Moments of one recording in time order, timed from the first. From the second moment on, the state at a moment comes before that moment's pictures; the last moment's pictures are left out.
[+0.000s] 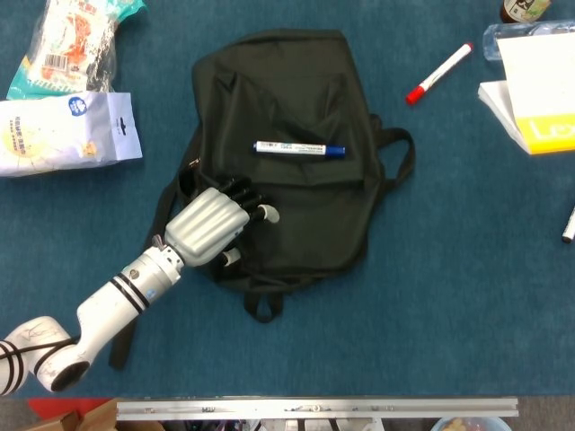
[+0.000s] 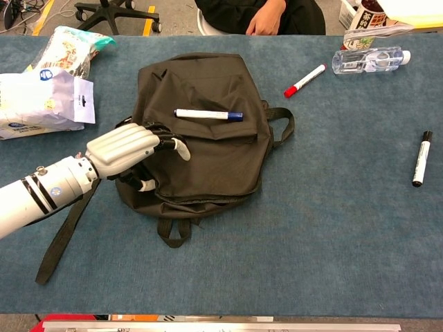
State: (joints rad) left arm -0.61 -1.60 0.02 -1.35 1.68 1.00 -0.04; right arm 0.25 -1.24 0.14 -1.29 -1.64 1.73 -0.07
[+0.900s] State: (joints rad) left arm -0.62 -1.49 -0.07 -1.63 1.42 0.95 -0.25; right arm 0.21 -1.19 0.11 -1.40 -1.73 1.78 0.00
